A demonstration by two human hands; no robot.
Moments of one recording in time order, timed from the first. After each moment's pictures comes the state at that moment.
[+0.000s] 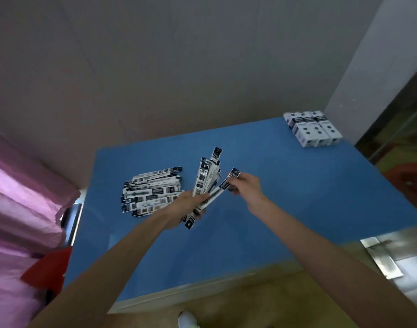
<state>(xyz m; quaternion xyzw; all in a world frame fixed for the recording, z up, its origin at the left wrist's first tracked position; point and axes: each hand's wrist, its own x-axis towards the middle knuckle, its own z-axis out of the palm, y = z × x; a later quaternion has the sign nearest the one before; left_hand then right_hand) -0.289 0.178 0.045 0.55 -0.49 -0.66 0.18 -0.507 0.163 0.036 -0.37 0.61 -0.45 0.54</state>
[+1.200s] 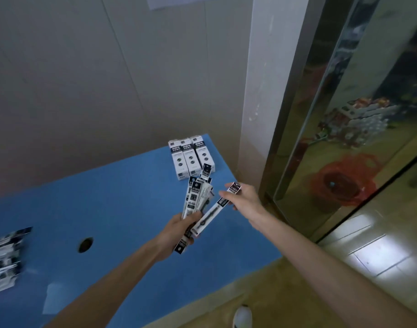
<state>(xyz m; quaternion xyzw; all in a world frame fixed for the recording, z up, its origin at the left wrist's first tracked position) -0.758 0.149 0.039 0.54 -0.50 -0.66 0.17 -0.982 0.143 0.039 -0.36 0.64 -0.45 0.50</state>
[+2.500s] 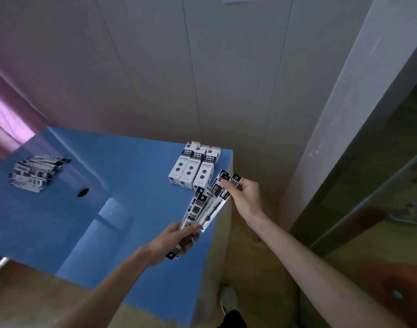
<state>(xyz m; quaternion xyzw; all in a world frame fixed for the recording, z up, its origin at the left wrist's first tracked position) -0.961 0.119 0.041 0.62 -0.35 -0.62 0.34 -1.148 -0.033 0.044 -0.55 0.46 -0.39 0.57</state>
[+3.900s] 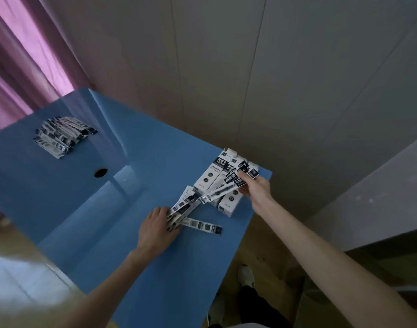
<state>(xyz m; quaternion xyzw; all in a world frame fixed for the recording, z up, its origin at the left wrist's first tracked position) -0.847 0.083 -0.052 0.89 -0.41 -0.15 0.16 -1.021 -0.174 0.012 -0.40 0.51 -0.26 0.71</state>
